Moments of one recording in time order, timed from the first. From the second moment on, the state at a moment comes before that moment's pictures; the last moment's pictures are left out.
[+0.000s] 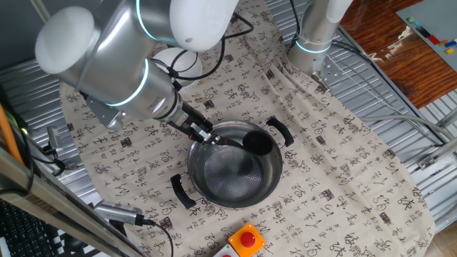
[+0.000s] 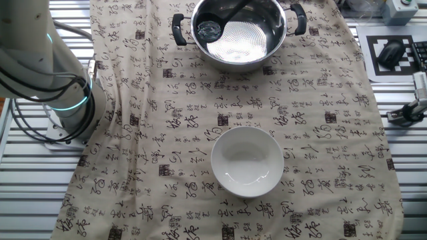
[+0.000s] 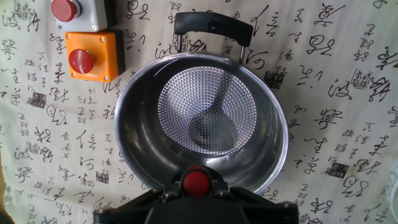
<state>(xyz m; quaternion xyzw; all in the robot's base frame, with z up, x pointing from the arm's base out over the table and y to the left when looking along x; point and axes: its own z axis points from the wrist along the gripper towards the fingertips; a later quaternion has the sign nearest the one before) 0.496 0.223 0.282 0.13 -0.96 -0.08 0.22</state>
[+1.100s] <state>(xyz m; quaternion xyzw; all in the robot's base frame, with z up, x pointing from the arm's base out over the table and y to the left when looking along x) 0.497 0.224 0.283 0.11 -0.97 -0.07 0.18</state>
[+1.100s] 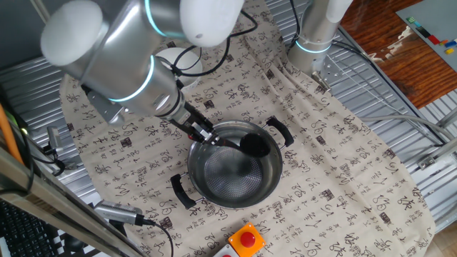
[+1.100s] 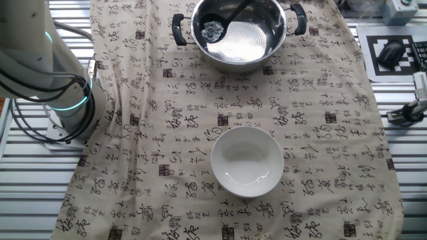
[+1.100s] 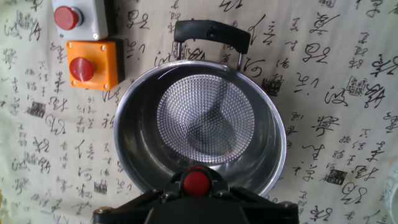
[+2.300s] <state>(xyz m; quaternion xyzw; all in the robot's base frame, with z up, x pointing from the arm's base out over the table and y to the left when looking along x) 0.497 0.224 0.283 0.11 -0.98 -0.07 0.18</state>
